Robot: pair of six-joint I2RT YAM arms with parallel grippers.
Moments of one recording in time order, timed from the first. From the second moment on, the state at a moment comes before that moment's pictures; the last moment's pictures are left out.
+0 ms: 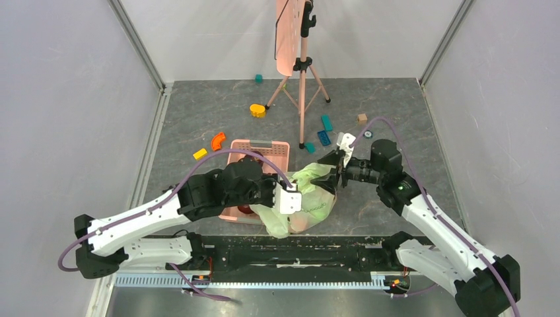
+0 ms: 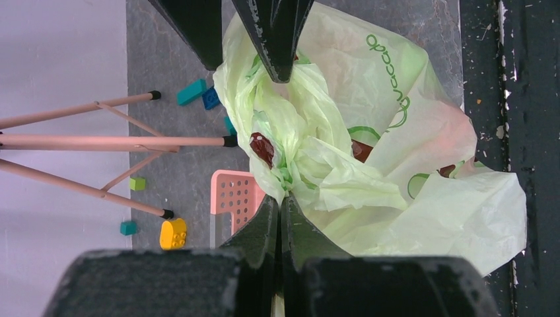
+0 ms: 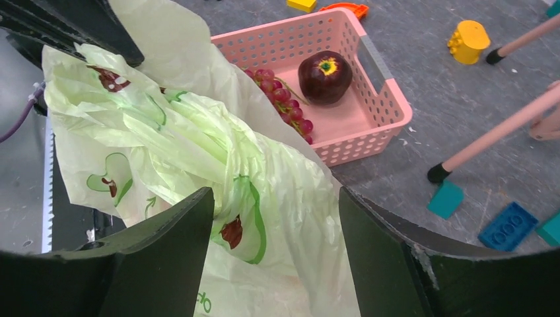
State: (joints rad) left arm -1.17 1.02 1.08 -0.61 -0.02 0.74; right arm 0.46 0.89 0.66 -0.04 -0.73 -0.16
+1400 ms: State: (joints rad) left arm -1.17 0.76 0.68 -0.08 -0.22 0.38; right arm 0.53 0.63 0.56 -0.04 0.16 0.26
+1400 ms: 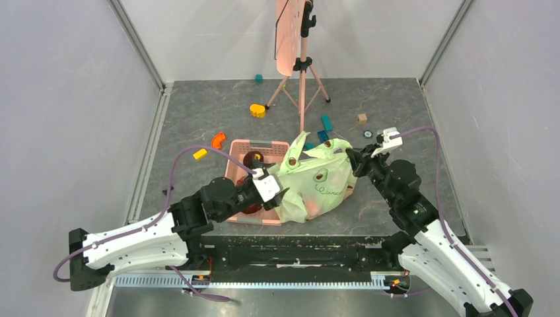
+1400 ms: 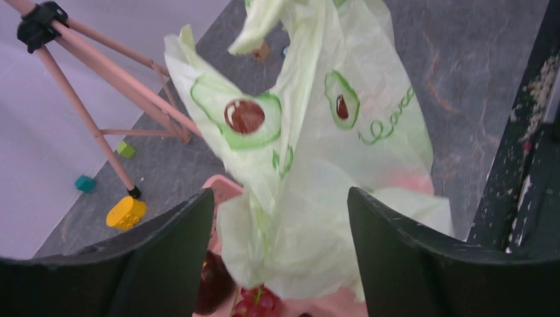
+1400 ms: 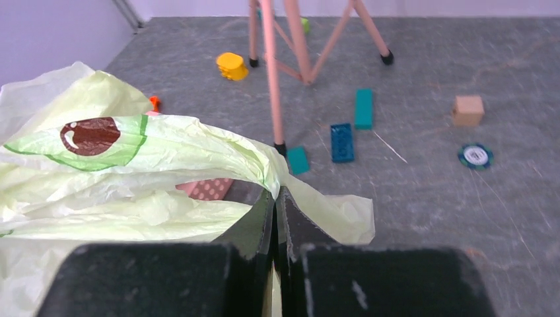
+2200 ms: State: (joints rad) left arm -1.09 0.97 0.85 0.18 -0.37 0.28; right arm 0.53 0.55 0.53 0.07 -0.18 0.13
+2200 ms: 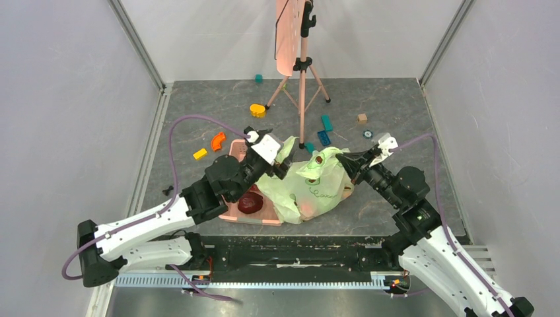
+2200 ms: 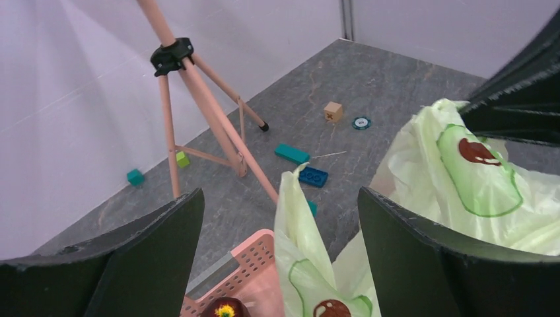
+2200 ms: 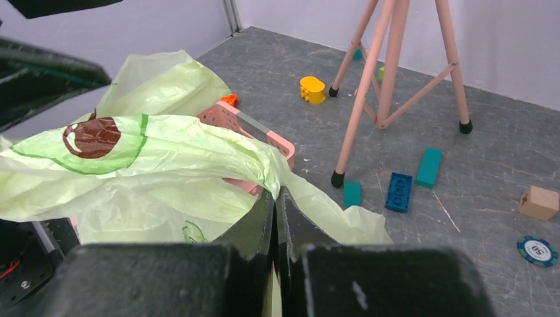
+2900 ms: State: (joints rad) left arm -0.96 1.06 0.92 -0.08 -0.24 -0.02; right arm 0.53 0.53 0.52 0.07 -0.21 0.09
